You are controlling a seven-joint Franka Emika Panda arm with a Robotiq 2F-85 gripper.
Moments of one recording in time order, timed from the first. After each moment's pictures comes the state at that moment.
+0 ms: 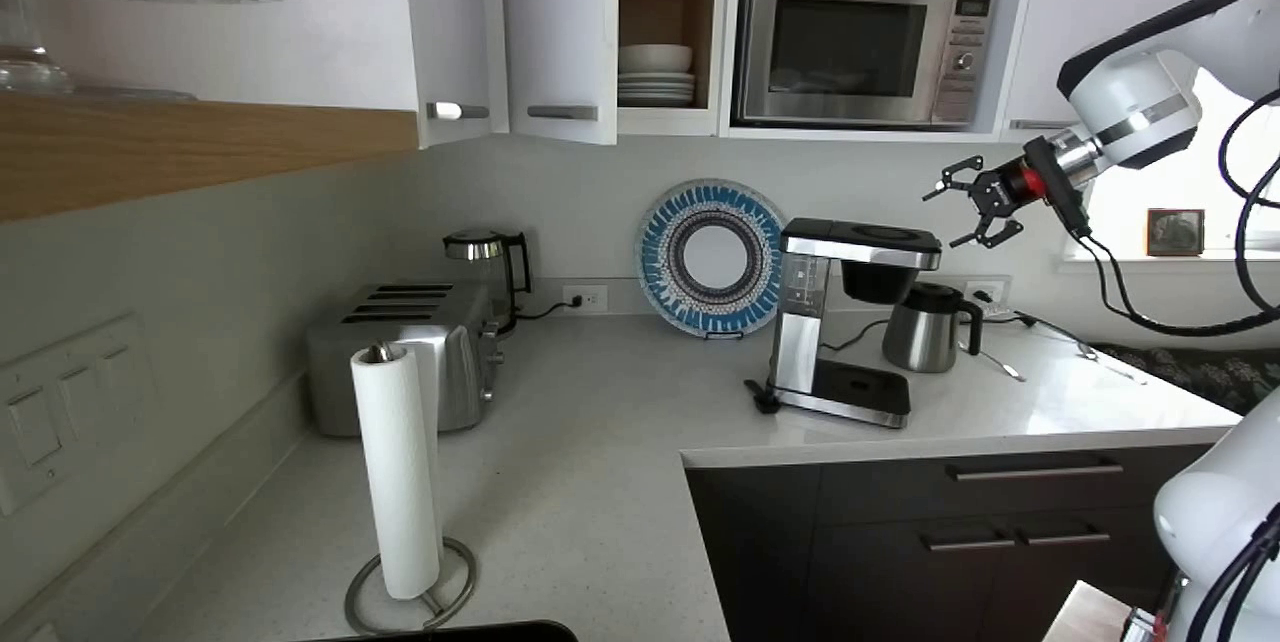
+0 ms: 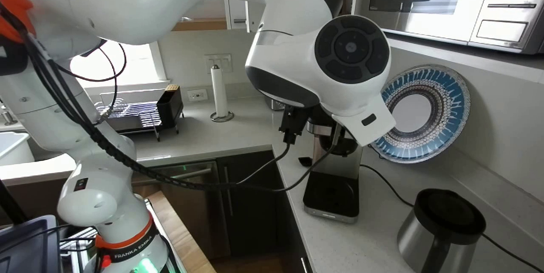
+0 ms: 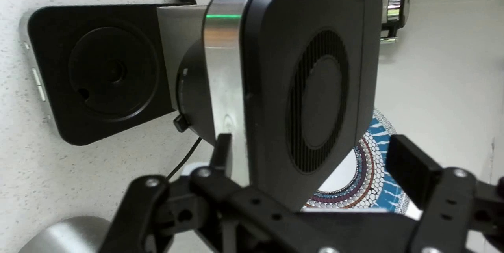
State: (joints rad) arm -0.39 -0.18 -0.54 -2.03 0.90 1.87 -0.13
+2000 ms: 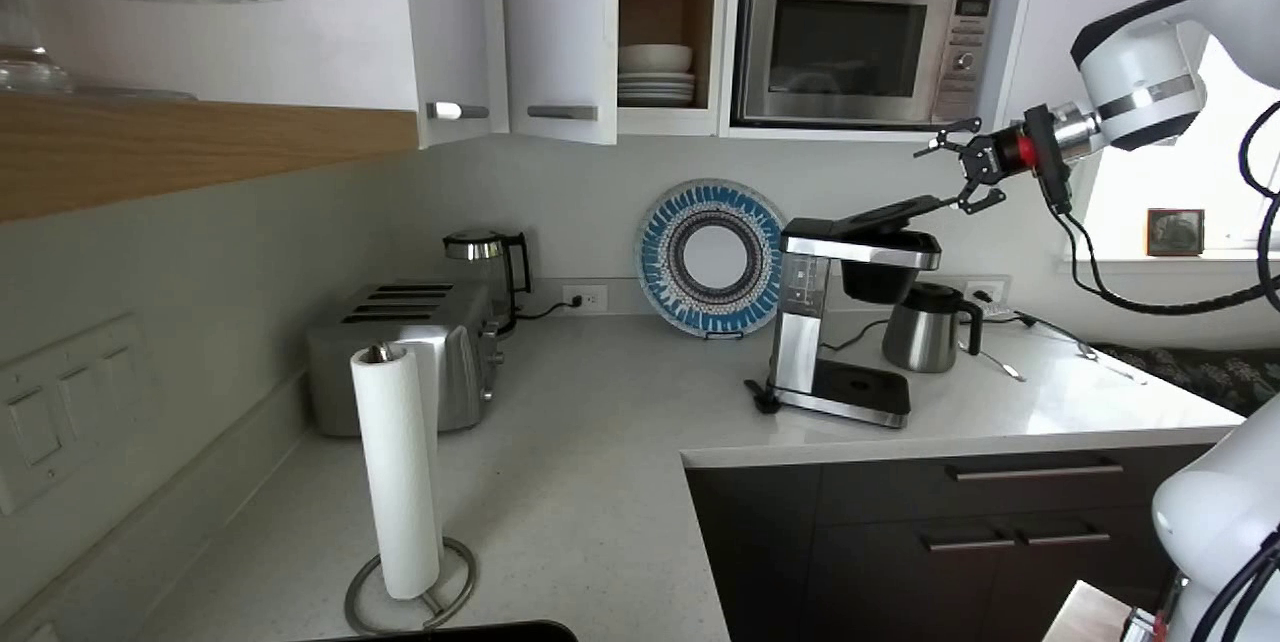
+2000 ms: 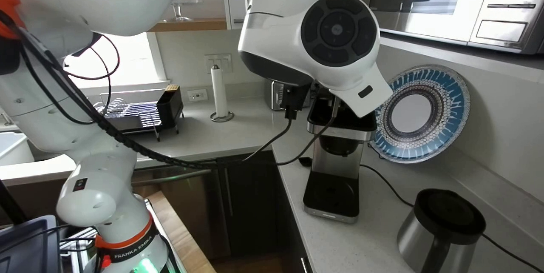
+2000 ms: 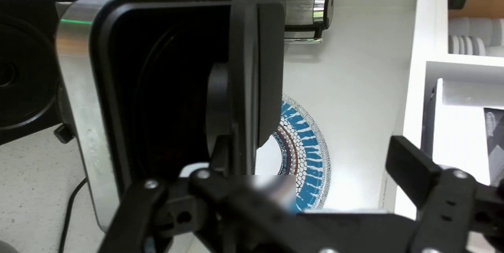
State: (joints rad) arm -0.41 -0.23 -0.49 -2.01 1.07 1.86 -0.15
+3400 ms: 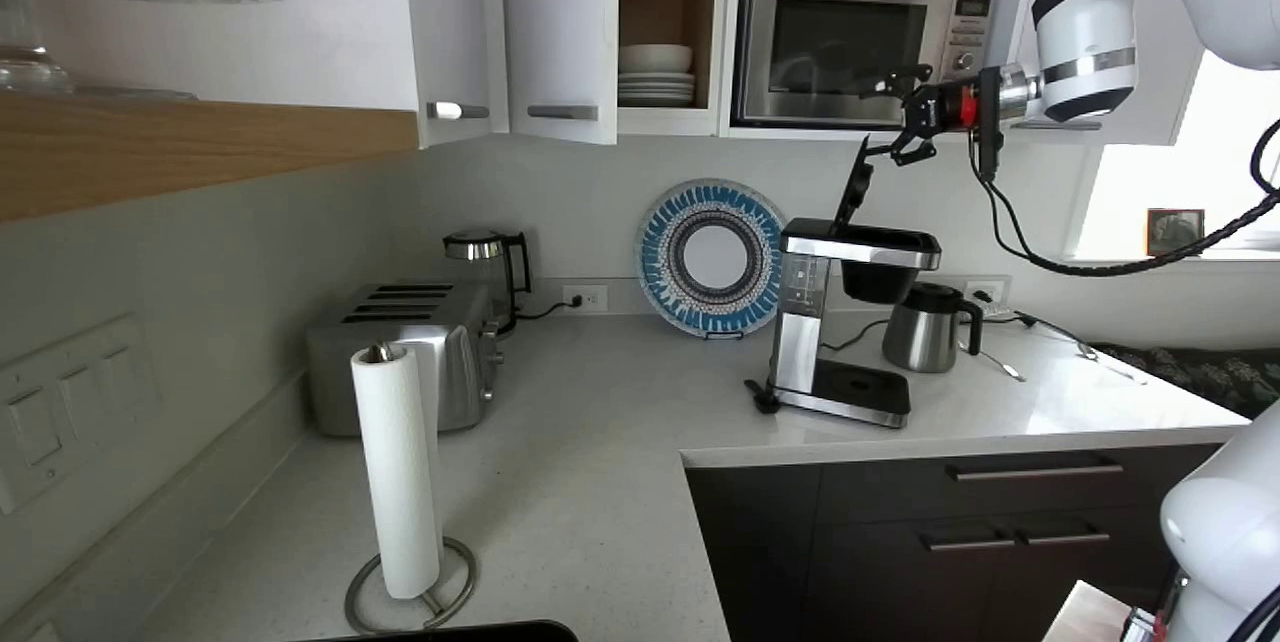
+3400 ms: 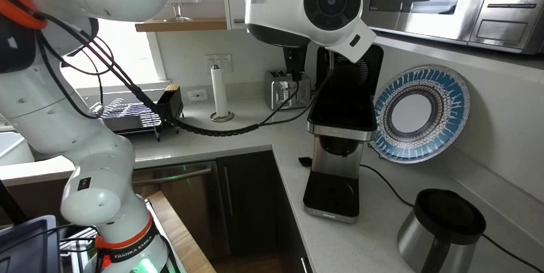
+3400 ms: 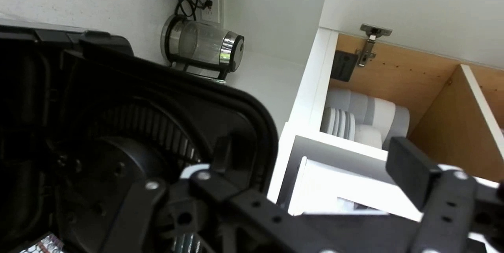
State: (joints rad) arm -0.34 -0.25 -0.37 -1.95 1.27 1.86 -0.30
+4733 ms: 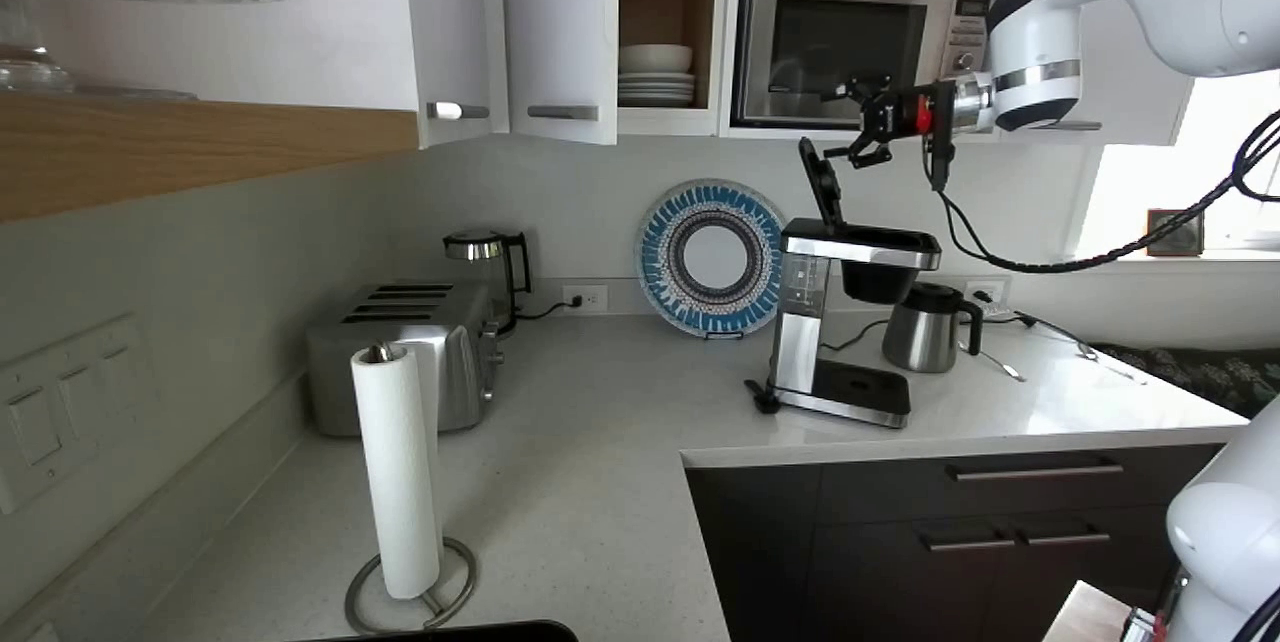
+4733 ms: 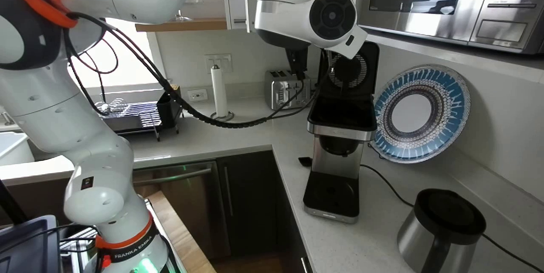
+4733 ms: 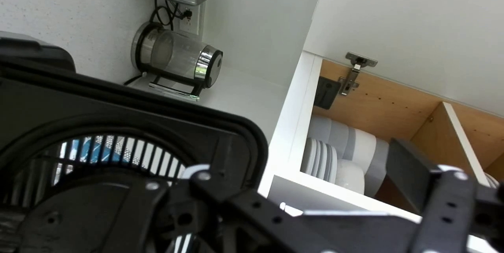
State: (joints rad) arm -0.29 -0.20 -0.31 -1.94 1.36 1.91 -0.43
